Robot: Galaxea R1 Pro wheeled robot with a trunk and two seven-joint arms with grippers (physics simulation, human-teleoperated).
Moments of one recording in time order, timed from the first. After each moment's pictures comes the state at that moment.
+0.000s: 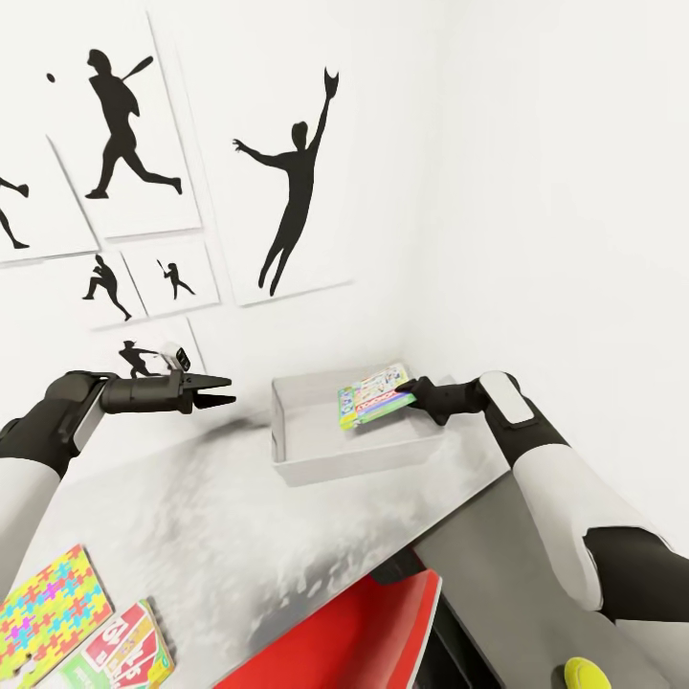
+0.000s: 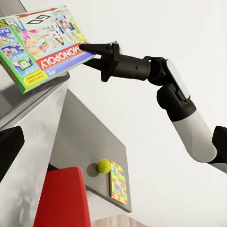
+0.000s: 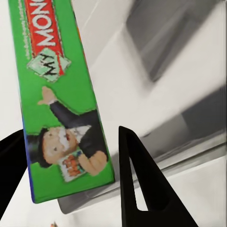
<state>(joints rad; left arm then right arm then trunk) -1.07 0.41 -0.12 -0.74 0.22 1.04 -1.56 -1.11 -0.05 0.05 -0.64 -1.21 0.87 -0.35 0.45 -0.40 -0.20</state>
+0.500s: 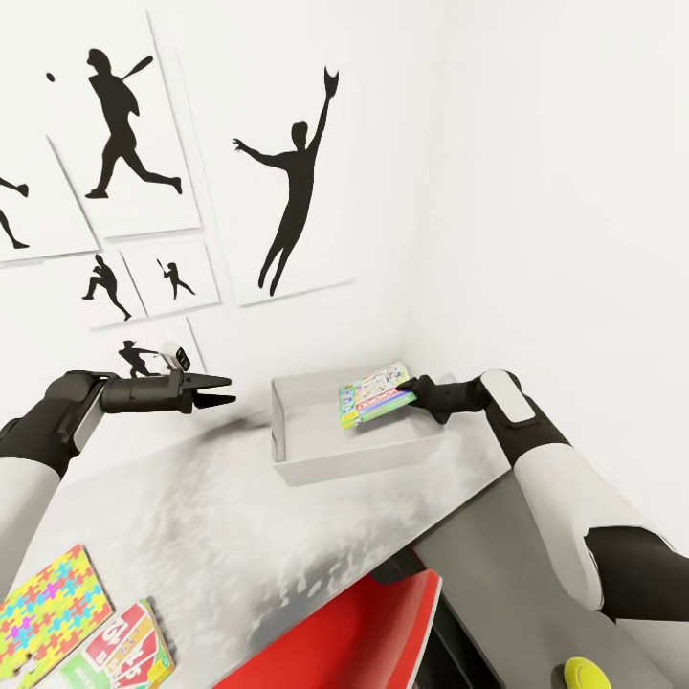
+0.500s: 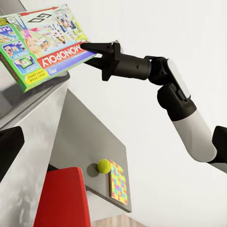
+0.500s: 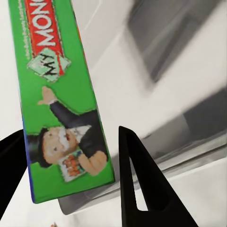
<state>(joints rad) -1.07 0.41 -0.12 -0.74 0.22 1.04 -1.56 -1.11 -0.05 0.05 -0.64 -1.21 0.87 -0.35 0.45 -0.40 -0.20</state>
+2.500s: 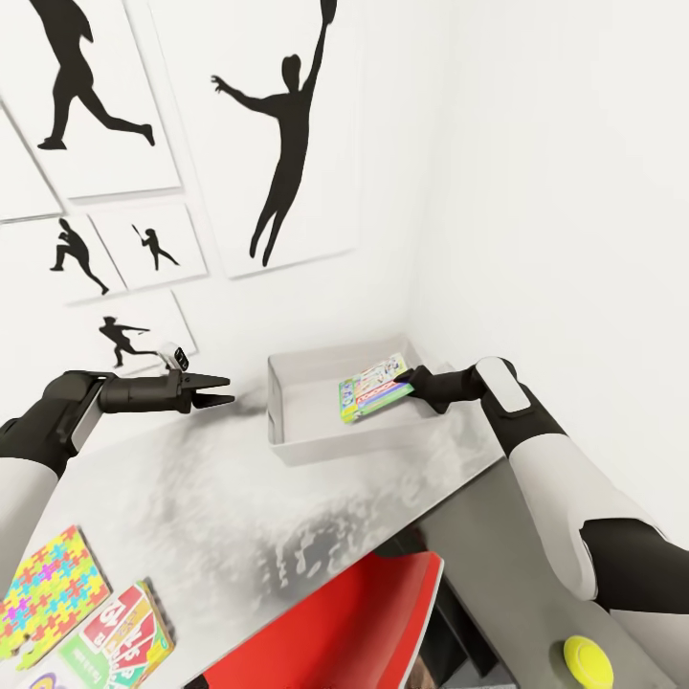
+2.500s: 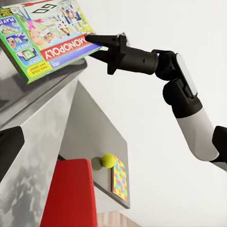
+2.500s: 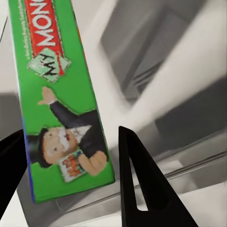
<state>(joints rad) -1.07 0.42 -0.12 -0.74 0.22 1.04 -1.56 -1.14 -0.04 0.07 -0.68 -1.20 0.87 -0.41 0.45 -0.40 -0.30</state>
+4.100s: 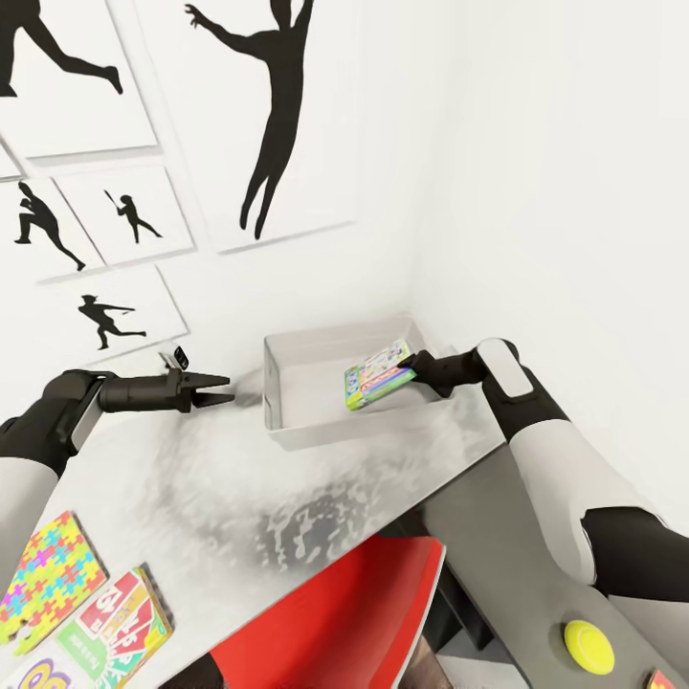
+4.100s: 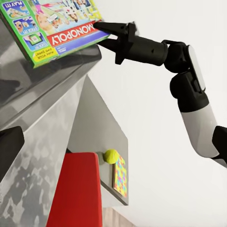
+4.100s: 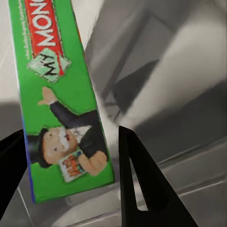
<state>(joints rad) -1.07 0.42 -0.12 -0.74 0.22 1.04 -1.56 -1.19 -0.04 0.09 -0.72 -1.20 0.86 -0.49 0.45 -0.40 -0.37</state>
